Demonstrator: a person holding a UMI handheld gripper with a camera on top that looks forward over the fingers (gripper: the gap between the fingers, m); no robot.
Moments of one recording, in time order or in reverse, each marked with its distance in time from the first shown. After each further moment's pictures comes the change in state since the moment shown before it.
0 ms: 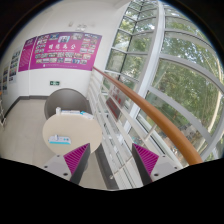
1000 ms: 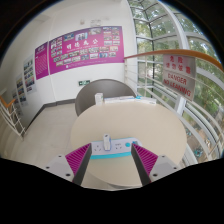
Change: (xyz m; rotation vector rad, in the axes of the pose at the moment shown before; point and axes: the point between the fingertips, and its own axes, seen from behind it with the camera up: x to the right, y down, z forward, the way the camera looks) arm -0.399 0.110 0.303 0.015 -0.389 0.139
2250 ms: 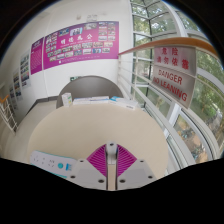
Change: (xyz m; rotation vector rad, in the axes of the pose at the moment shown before) arm 0.196 -0.014 0.133 -0.022 0.030 -0.056
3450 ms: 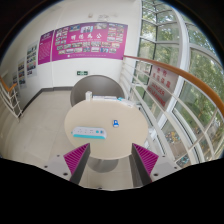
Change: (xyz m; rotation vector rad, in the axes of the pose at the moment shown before) arm -0.077 -0.022 -0.331 -0.084 0.041 -0.099
